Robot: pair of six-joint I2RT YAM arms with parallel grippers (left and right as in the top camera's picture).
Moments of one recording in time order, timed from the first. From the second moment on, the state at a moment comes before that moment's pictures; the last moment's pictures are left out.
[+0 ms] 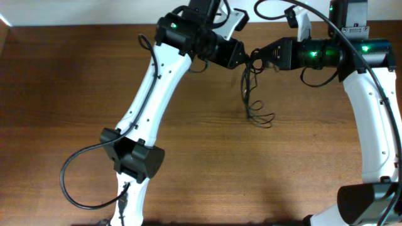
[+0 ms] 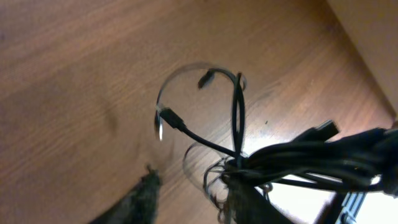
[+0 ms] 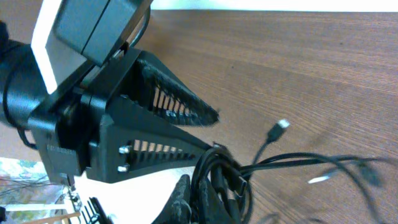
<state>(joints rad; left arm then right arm) -0.47 2.21 2.50 -1.24 0.47 -0.02 0.04 1.72 1.83 -0.98 -0.84 0.01</state>
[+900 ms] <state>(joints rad) -0.61 2.21 2.45 -1.15 0.28 -0.04 -0.02 1.72 1.83 -1.01 -0.88 0.13</state>
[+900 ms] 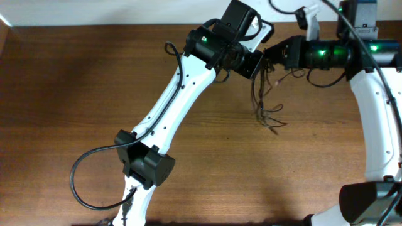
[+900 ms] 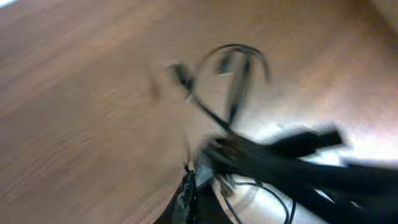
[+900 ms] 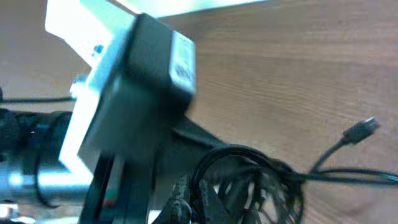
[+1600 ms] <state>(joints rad) -0.35 2.21 2.44 -1.33 0.07 -0.25 0.12 1.71 1.60 -1.17 -0.40 0.21</state>
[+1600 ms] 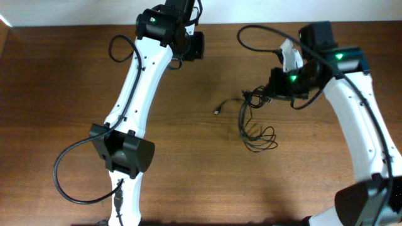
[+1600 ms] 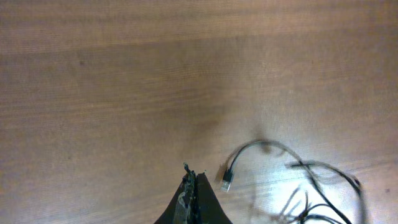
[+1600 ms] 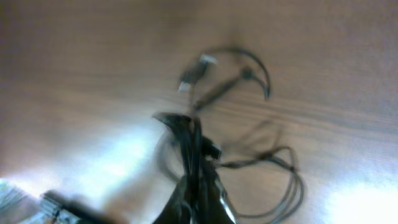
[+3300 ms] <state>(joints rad) -0.60 2.15 1.81 -0.77 0.51 0.35 -0.15 1.84 1.32 -0.95 -0.98 0.00</state>
